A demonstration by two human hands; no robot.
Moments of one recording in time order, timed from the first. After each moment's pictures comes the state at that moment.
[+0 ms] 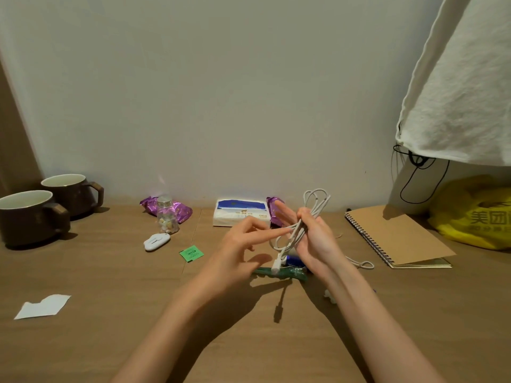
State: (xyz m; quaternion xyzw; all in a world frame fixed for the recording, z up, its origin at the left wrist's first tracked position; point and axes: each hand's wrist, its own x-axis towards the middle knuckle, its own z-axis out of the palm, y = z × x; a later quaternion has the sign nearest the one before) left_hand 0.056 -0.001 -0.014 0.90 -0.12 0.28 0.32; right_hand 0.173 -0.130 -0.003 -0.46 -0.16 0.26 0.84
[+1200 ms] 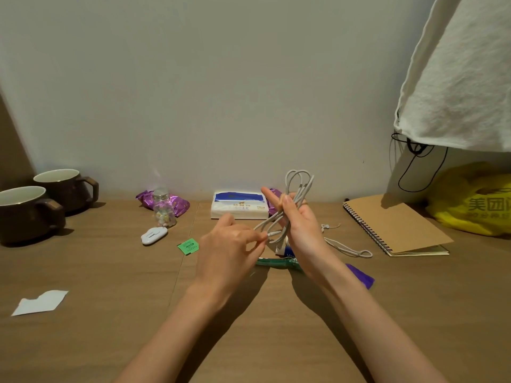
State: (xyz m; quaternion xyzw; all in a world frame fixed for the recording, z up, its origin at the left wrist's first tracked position) left_hand 0.049 -0.017 -0.020 0.90 0.05 0.42 0.11; right_hand 0.141 -0.124 0.001 -0.65 -0.27 0.13 0.69
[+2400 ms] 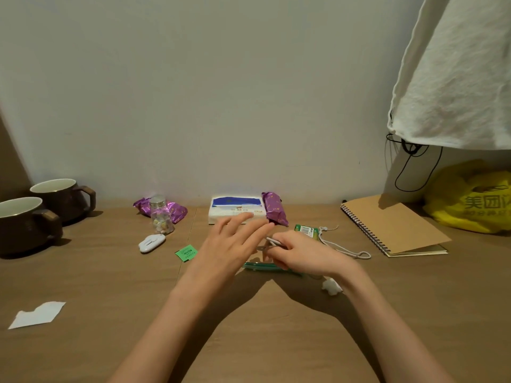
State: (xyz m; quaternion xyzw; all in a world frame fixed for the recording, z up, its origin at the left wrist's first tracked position) left_hand 0.065 0.009 -0.029 0.93 -0.08 0.33 -0.14; right_hand 0.155 -0.149 0.006 -0.82 -0.47 0.16 0.27
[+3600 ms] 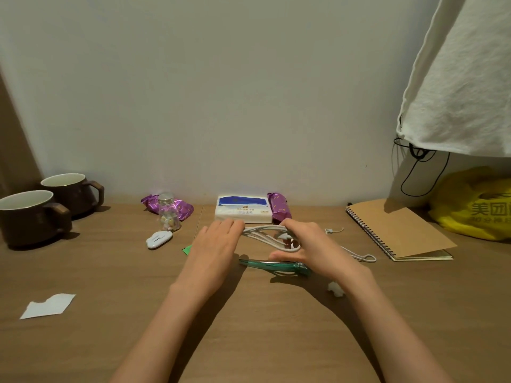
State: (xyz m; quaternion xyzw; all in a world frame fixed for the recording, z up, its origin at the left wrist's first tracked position) left_hand 0.047 0.018 -0.023 0.96 0.08 0.27 0.03; right_hand 0.170 -0.150 -0.007 -0.83 -0.48 0.02 0.27
